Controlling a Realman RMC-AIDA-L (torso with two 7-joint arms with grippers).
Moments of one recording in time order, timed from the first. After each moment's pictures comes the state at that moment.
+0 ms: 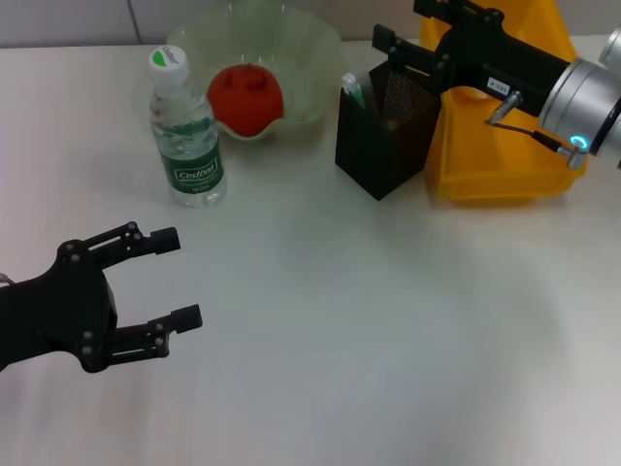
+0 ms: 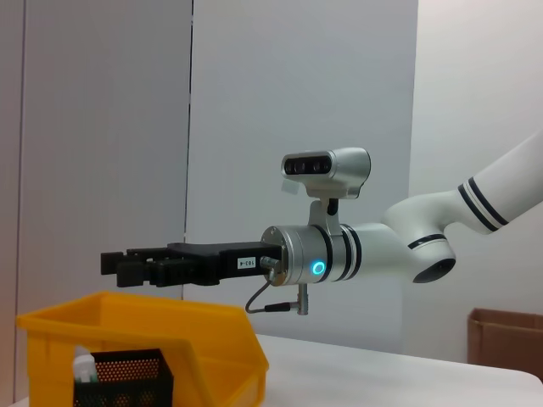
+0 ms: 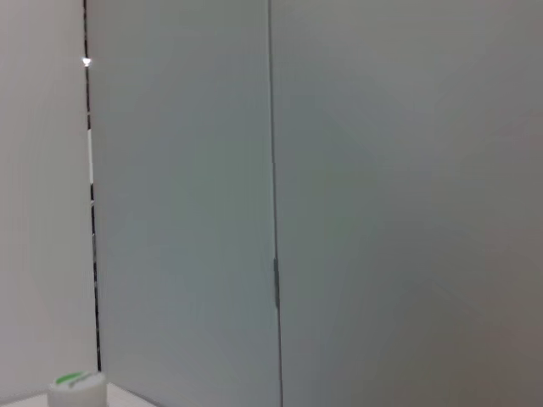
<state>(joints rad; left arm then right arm) -0.35 -2.00 0.58 0.46 1.93 1.90 -0.88 0.73 2.09 -0.67 -0.29 -1.49 -1.18 0.88</state>
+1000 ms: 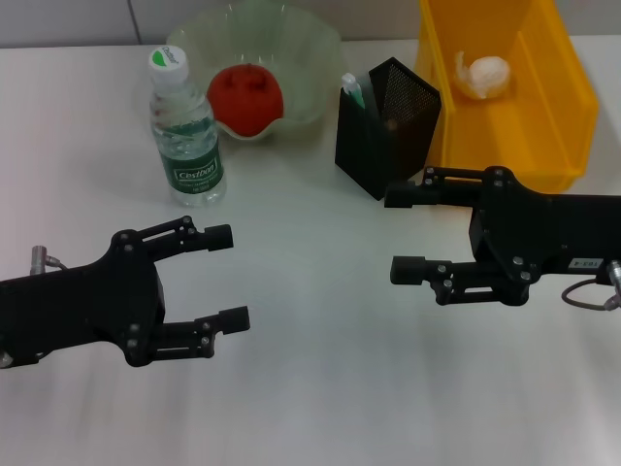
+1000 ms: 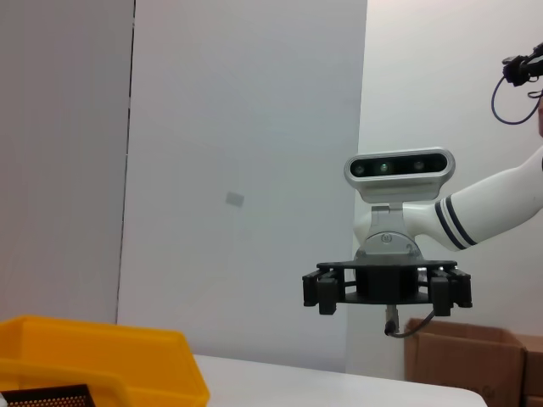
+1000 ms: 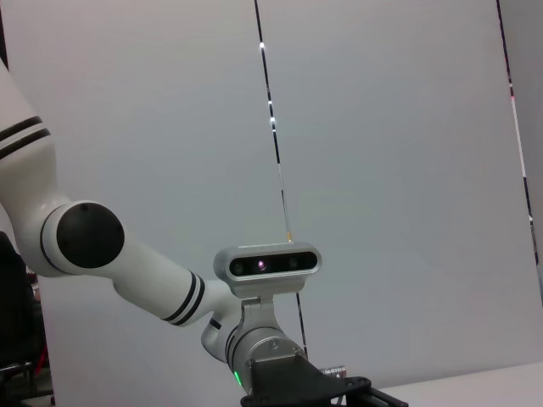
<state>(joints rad) -0.42 -2.03 0.63 0.45 1.94 1.91 -0.92 0.53 2.04 -0.87 -0.54 -1.70 -1.88 1.14</state>
